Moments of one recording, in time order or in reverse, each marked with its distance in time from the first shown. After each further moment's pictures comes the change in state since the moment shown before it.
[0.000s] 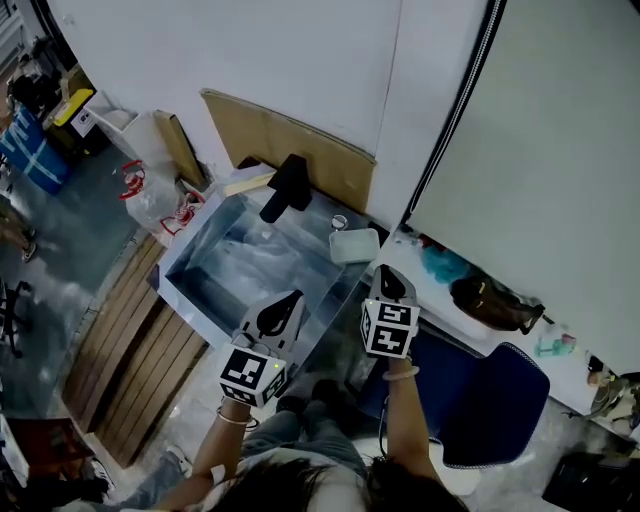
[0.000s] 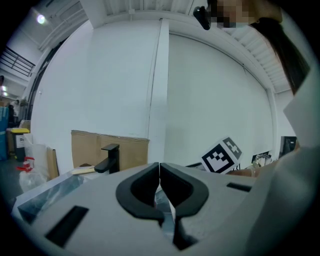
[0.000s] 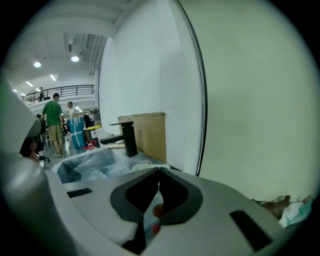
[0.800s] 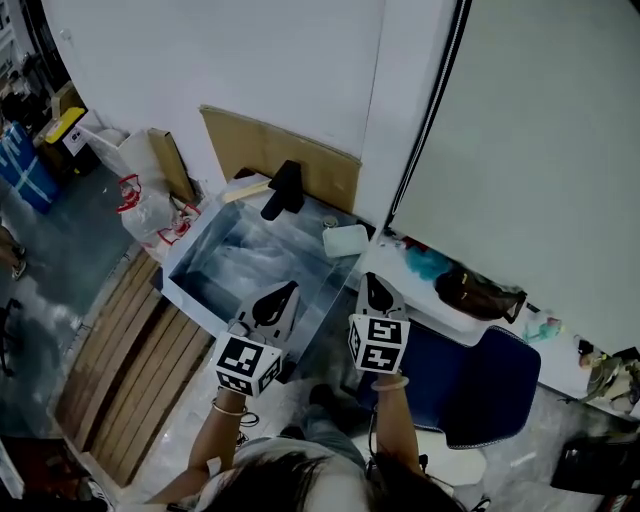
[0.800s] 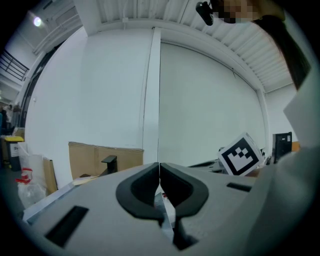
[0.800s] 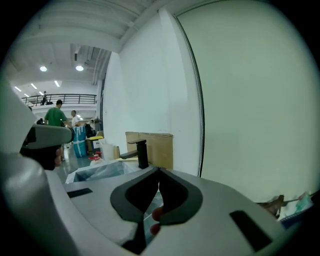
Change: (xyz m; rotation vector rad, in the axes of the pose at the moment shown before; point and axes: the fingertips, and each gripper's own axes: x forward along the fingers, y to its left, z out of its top) left arm -0.051 -0.016 0.031 0.049 -0.063 -0.058; right arm -0.098 0.048 0.026 0.004 -0.145 -0.009
